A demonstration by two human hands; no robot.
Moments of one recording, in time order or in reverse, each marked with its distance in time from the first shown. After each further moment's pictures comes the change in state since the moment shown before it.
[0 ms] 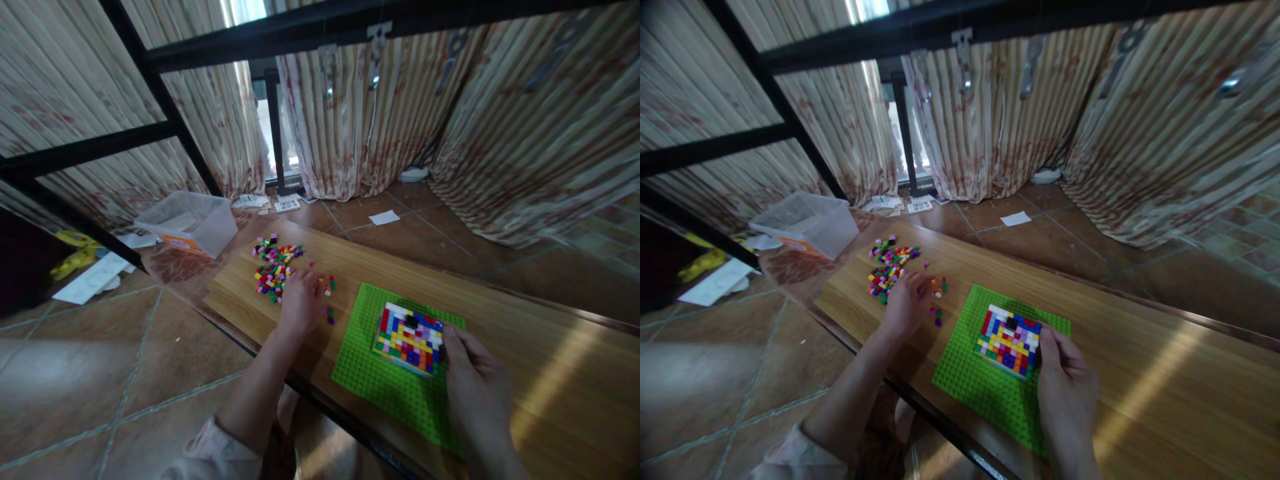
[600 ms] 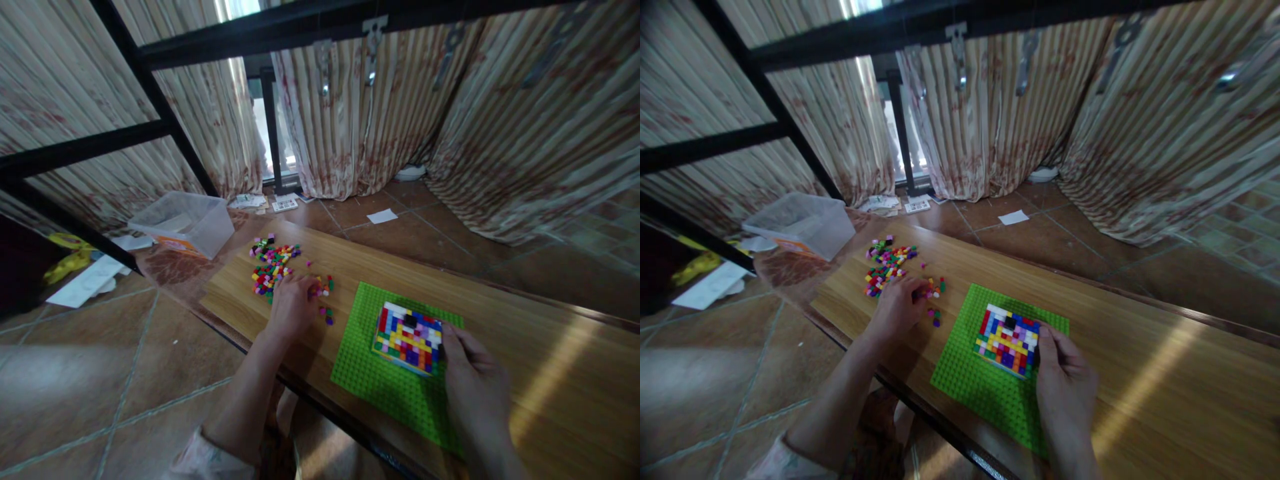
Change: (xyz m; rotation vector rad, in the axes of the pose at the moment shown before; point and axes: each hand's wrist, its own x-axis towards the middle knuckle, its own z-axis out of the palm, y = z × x) left_hand -0.002 -0.006 -0.015 0.113 -0.186 0.029; right_hand 0.001 -0.004 -0.001 -0.070 -0.017 -0.058
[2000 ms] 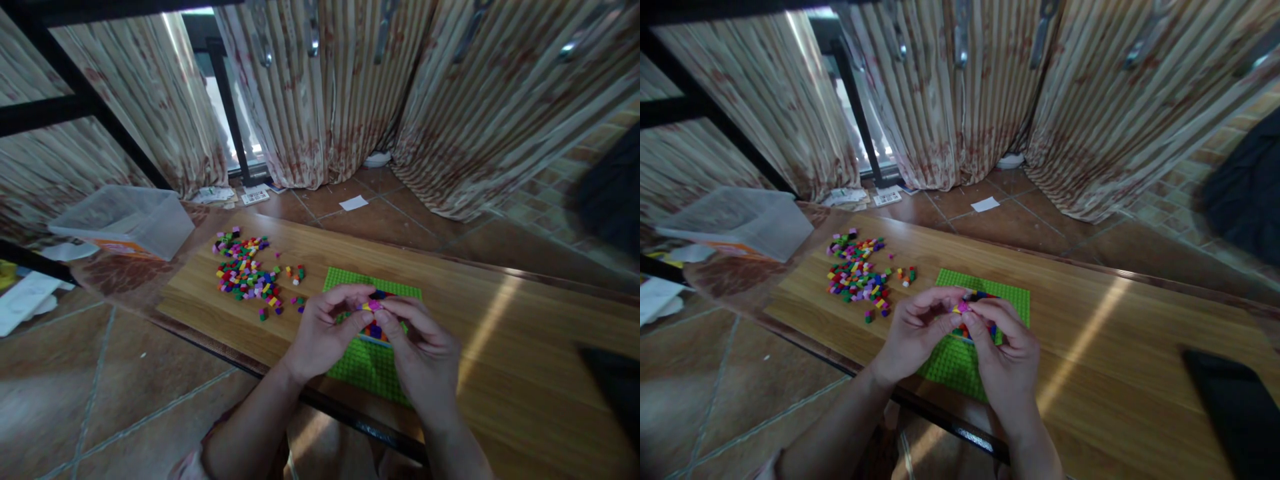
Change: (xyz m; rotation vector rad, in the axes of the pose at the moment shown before) left_hand -0.035 0.104 0.012 -1.458 -0.198 0.060; right_hand -0.028 -0.023 0.006 0.379 -0.204 -0.503
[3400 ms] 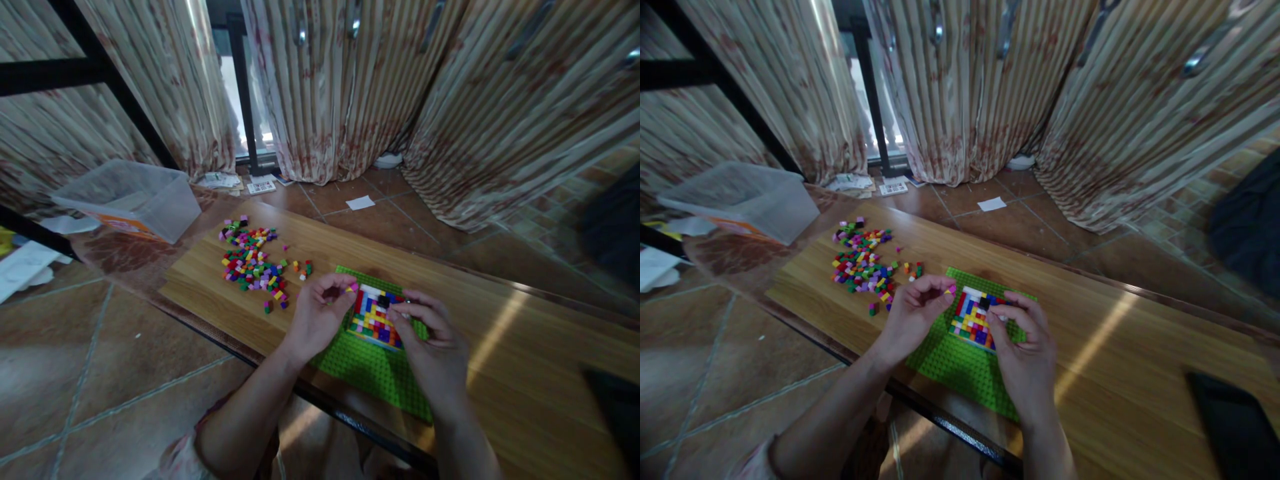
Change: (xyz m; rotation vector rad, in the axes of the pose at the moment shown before) left_hand 0.012 -0.007 -0.015 0.085 0.284 -0.122; right_hand 0.011 0.025 -0.021 -0.371 0.012 0.057
